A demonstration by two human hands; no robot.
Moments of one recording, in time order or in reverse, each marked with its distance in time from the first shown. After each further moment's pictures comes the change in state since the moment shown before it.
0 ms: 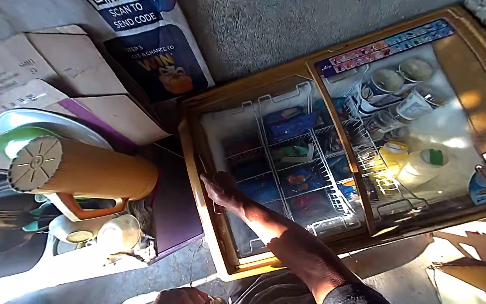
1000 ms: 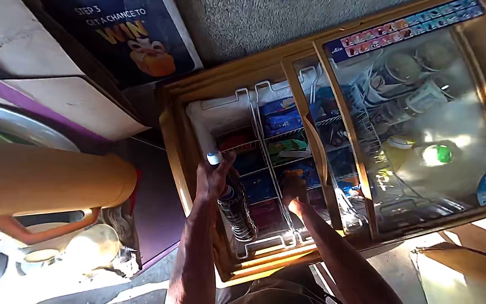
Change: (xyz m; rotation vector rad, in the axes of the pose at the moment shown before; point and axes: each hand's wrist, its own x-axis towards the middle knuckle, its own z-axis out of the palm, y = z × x) left_hand 0.246 -0.117 0.064 0.165 0.109 -0.368; right_hand -0.067 0.223 0.059 -0.063 -0.123 0.611
